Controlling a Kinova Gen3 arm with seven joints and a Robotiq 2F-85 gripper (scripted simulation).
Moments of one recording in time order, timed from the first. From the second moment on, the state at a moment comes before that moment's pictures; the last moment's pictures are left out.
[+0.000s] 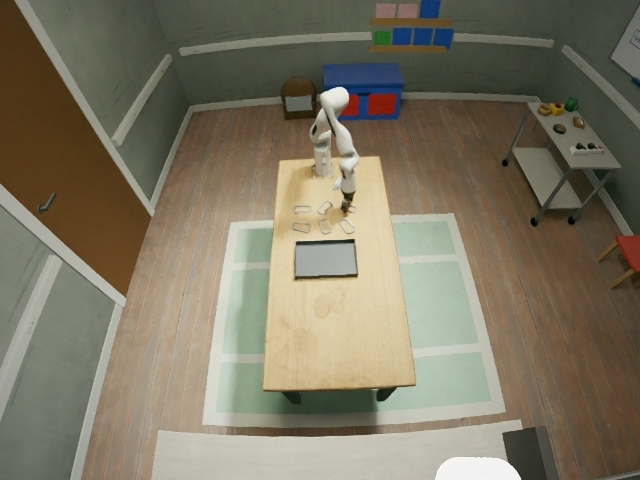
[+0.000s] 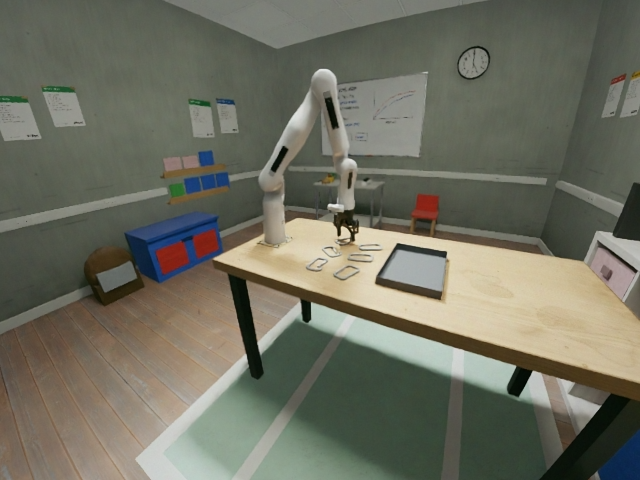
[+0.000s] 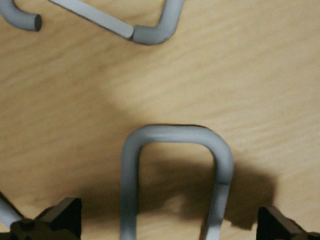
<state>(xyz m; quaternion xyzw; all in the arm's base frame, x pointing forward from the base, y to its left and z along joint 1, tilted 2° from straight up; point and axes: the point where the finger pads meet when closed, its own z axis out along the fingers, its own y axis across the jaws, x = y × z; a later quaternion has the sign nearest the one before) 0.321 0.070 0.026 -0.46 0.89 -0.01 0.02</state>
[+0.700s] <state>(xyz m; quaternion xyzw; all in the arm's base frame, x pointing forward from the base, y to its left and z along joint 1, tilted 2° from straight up) 0.317 0.071 0.016 -0.46 0.89 -0.01 0.01</state>
